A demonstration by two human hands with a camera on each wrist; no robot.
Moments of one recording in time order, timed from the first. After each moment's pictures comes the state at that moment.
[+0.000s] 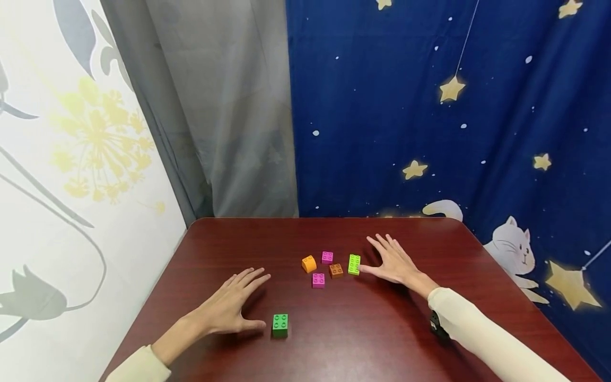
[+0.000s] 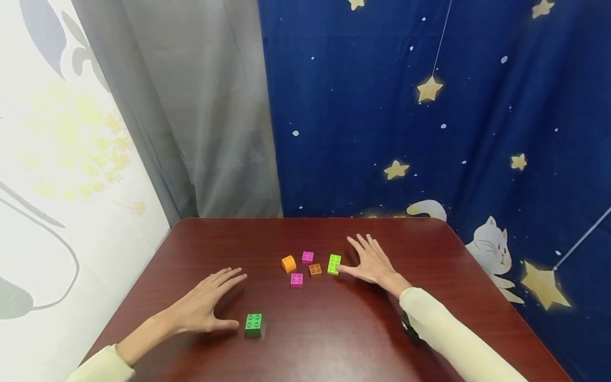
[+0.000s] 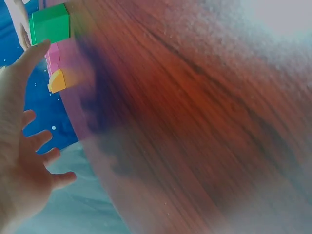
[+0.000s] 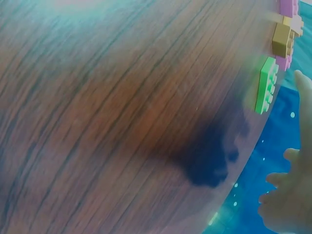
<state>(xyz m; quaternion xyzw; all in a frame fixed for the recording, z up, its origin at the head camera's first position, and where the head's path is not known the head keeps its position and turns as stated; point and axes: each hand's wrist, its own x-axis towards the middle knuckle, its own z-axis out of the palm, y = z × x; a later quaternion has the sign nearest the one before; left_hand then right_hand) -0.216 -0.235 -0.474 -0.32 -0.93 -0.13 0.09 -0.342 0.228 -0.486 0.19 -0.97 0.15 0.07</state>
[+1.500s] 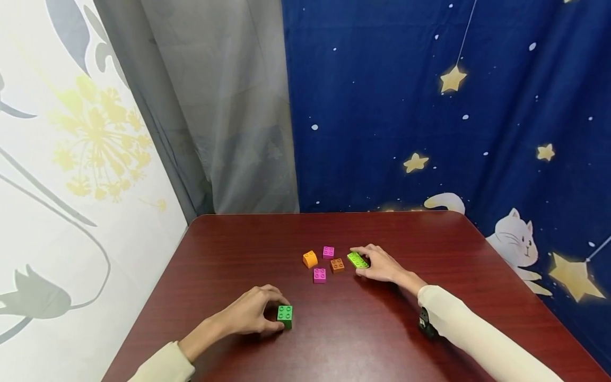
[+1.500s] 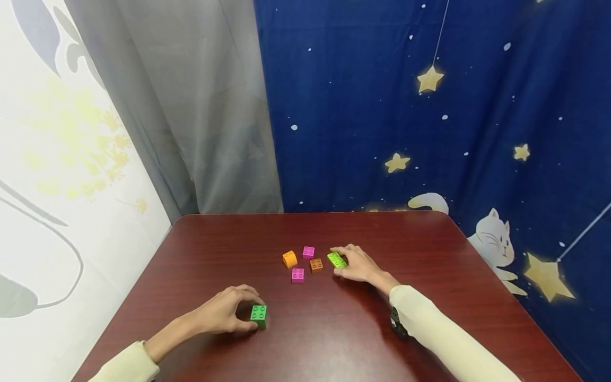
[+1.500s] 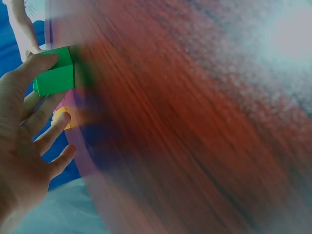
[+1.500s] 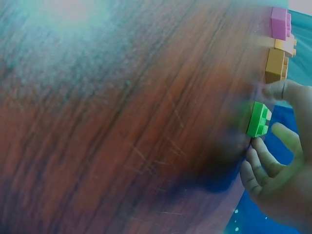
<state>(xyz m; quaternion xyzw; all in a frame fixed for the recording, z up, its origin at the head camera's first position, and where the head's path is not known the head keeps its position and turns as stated) -0.216 -0.192 -0.482 -0.36 -0.90 -0.25 -0.01 -0.338 0.199 -0.498 0.26 -0.94 0.23 0.03</state>
